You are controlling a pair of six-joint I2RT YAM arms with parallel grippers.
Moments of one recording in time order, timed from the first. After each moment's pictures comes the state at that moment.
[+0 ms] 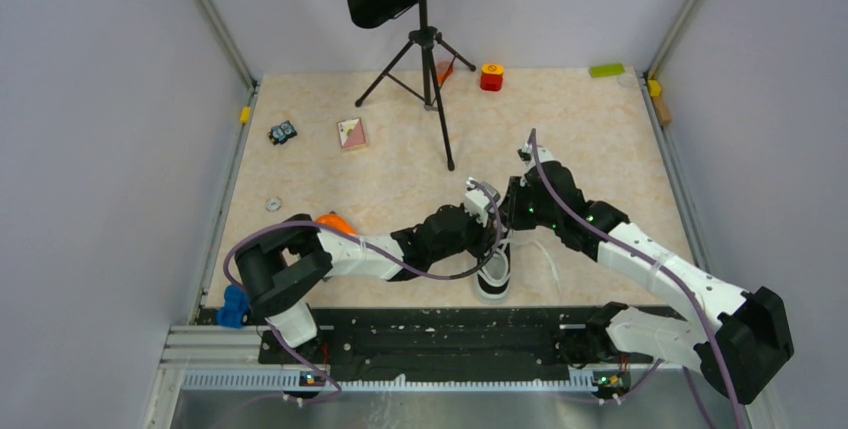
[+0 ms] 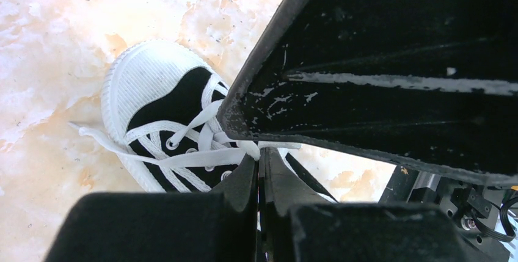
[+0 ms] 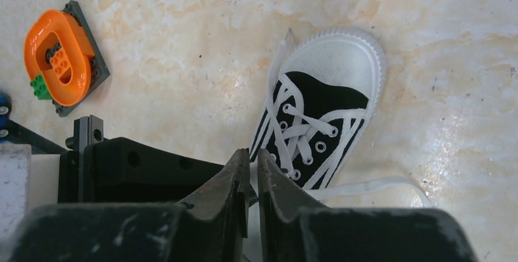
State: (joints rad) left arm -1.08 1.67 0.77 0.58 -0.04 -0.36; right arm 0.65 1.06 0.77 -0.38 0.01 0.55
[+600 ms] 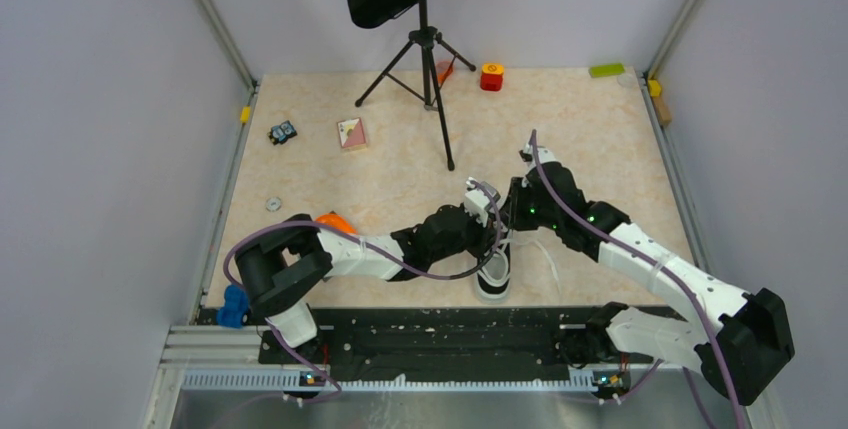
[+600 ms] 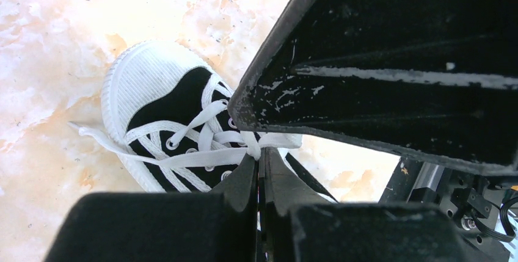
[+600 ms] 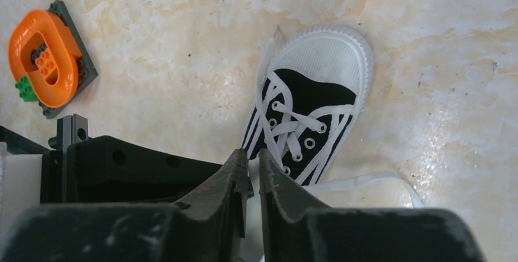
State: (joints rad) left arm -1.08 1.67 0.77 0.58 -0.04 -0.36; right arm 0.65 1.05 0.77 -0.41 0.04 0.54
